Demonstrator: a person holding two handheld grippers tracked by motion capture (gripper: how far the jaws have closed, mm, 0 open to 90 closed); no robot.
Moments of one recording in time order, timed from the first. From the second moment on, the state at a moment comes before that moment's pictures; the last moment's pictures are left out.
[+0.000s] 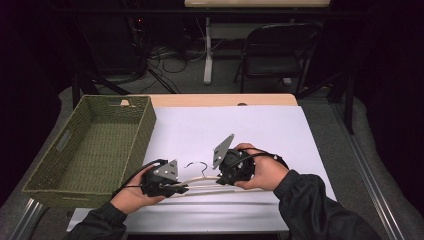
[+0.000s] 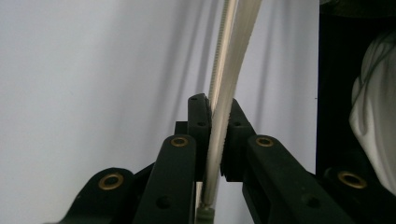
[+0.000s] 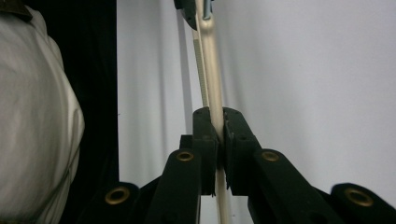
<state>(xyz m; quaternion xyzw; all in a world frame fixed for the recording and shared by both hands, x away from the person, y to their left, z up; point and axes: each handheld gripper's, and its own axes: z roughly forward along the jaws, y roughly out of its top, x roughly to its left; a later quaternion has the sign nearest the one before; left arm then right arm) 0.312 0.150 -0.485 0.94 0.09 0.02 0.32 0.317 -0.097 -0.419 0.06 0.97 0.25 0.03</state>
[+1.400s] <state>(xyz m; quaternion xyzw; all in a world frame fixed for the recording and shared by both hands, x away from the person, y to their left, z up) 0.315 0.265 -0.384 0.89 0.22 0.10 0.39 0.332 -0.191 -0.400 0.20 0.91 0.36 0.09</state>
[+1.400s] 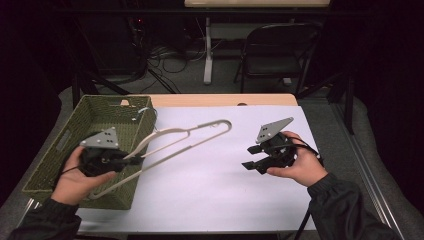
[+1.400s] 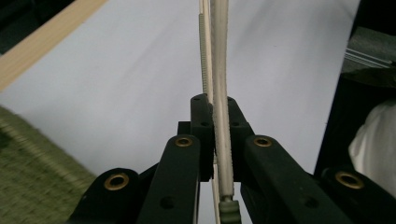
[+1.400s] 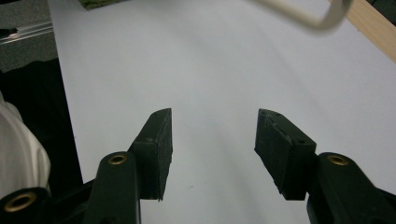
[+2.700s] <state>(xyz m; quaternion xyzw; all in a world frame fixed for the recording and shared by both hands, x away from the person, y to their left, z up) 0.362 0.440 -0.401 0.83 0.38 0.18 0.37 0.341 -0.206 -0.426 0.25 0.90 0.33 0.08</state>
